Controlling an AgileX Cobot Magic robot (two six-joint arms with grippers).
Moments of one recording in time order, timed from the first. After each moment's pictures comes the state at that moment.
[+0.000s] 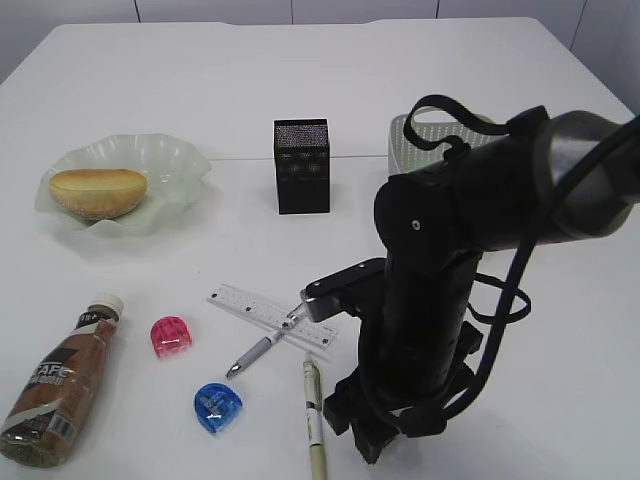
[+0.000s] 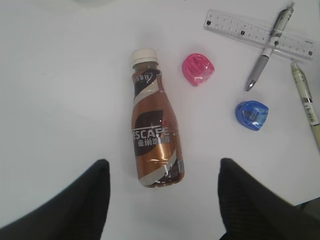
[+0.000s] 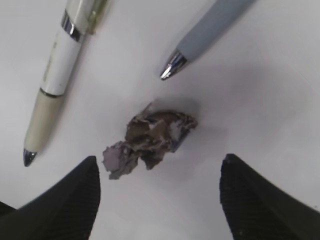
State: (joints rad) left arm -0.13 1.16 -0.97 -0.18 1.02 0.08; right arm 0.64 1.92 -1.14 0.14 0.91 0.01
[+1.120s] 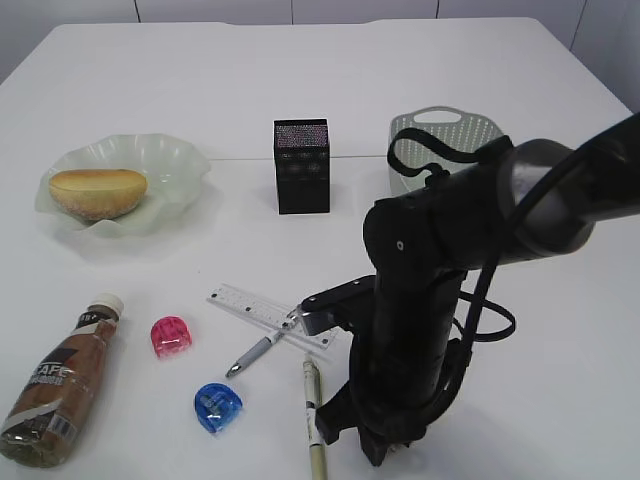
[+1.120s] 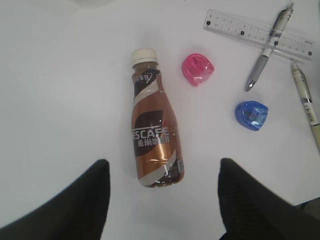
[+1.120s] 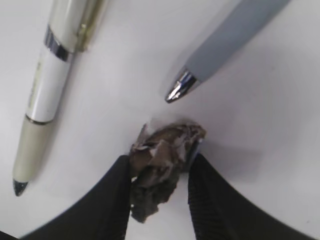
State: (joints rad) left arm -0.13 1.16 -0.97 -0.18 1.02 0.08; right arm 0.64 2.00 -1.15 0.18 0.86 0.01
